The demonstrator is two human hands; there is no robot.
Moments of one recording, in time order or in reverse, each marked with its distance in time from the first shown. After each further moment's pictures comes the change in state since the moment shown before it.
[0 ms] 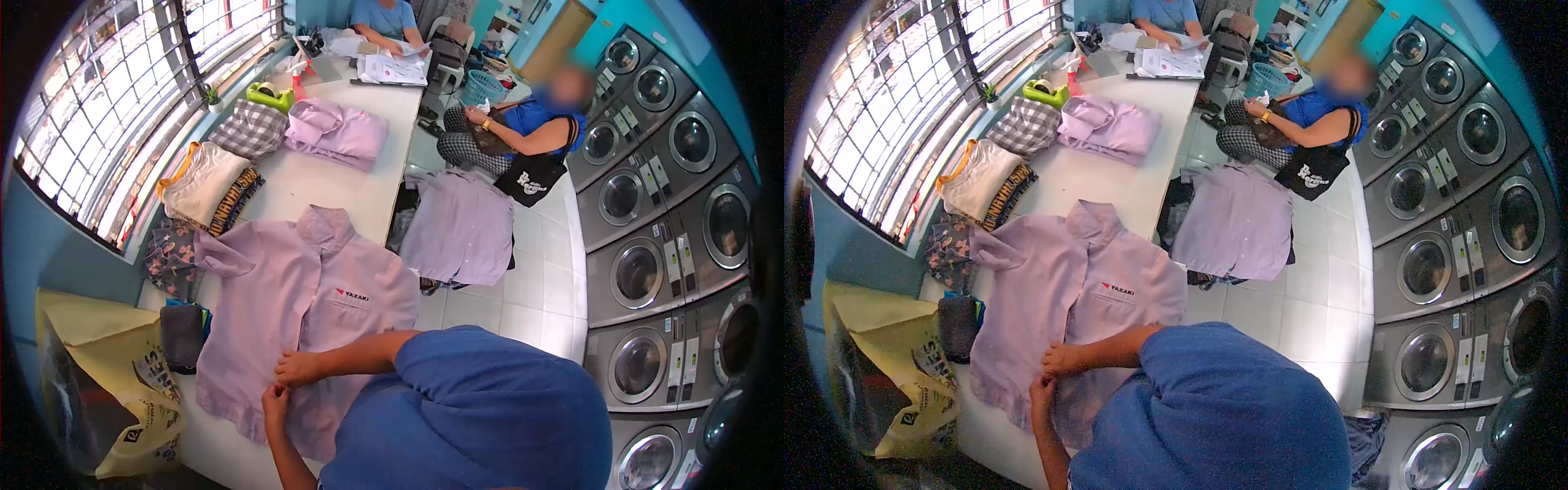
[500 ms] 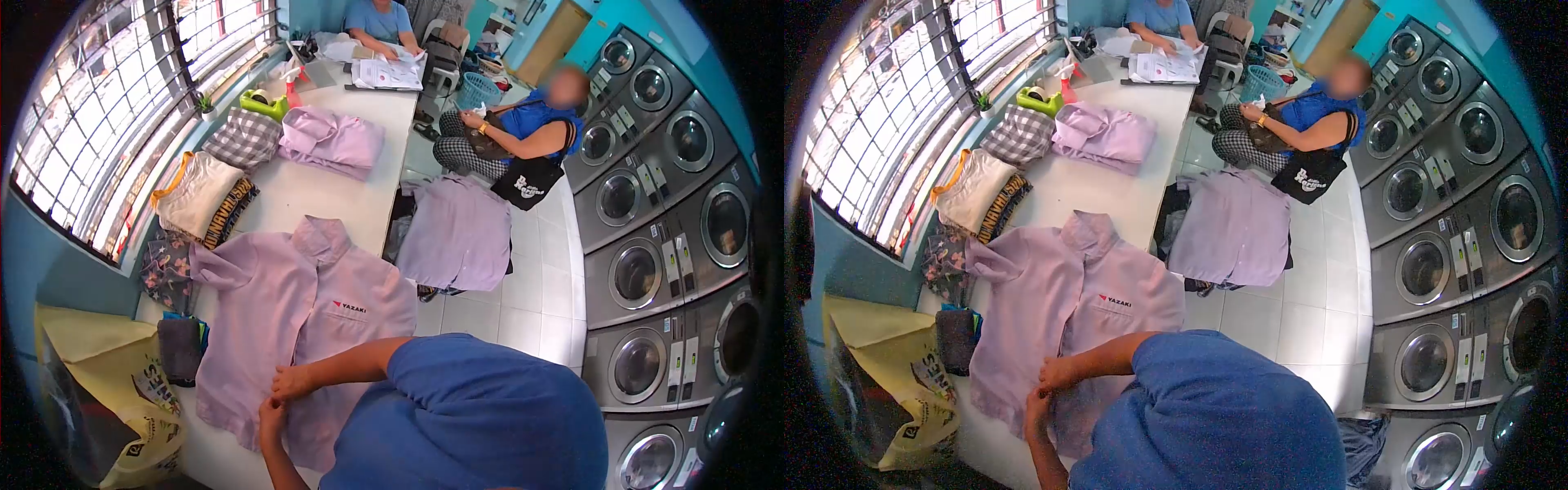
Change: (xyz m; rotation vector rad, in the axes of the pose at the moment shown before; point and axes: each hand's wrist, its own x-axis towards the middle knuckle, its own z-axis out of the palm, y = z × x) left_hand 0.000 0.005 -0.012 -0.235 -0.165 -0.158; right_hand 0.014 0.003 -0.004 0.085 -0.175 -0.071
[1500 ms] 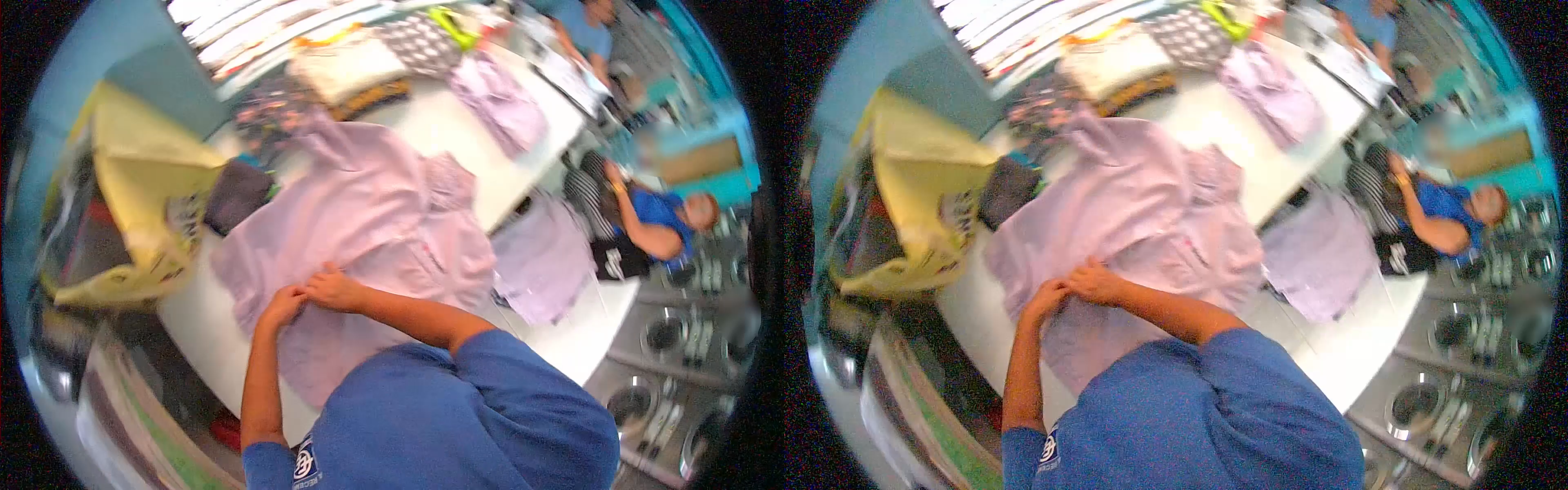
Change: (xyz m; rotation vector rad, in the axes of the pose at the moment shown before) left_hand 0.016 0.012 -0.013 0.197 0.023 -0.026; right_hand 0.000 0.012 -0.002 -0.148 0.248 -0.063
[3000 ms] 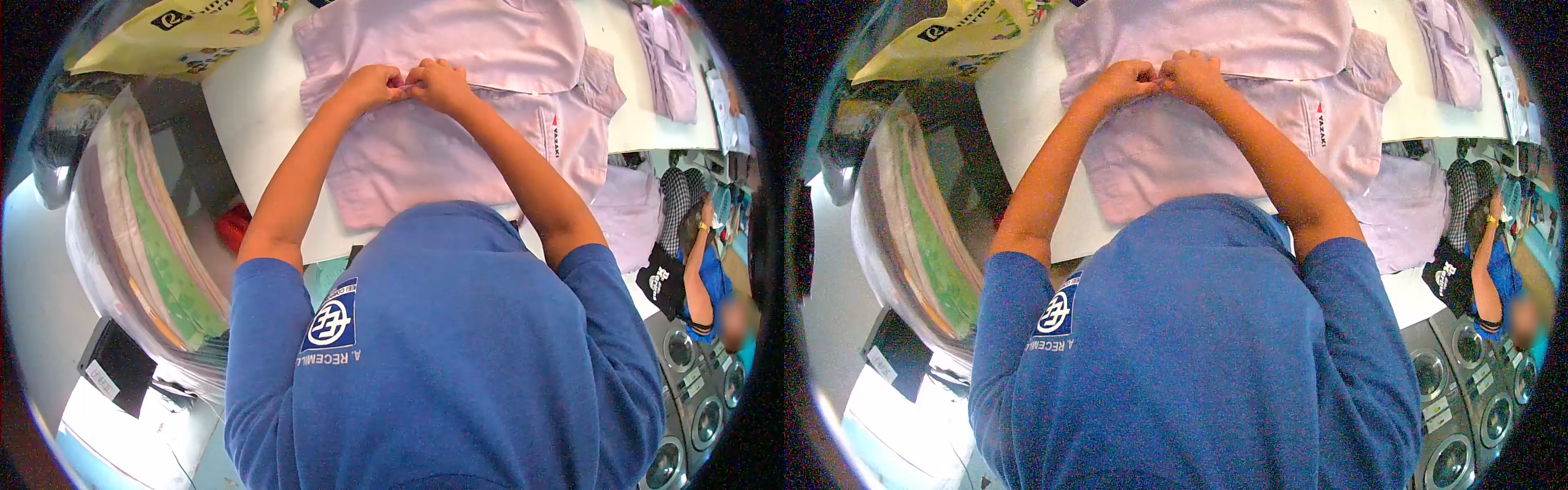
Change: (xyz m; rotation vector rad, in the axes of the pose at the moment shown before) left_hand 0.004 0.000 -0.011 0.225 0.132 0.174; right_hand 0.031 0.015 -0.009 0.136 -0.573 0.458
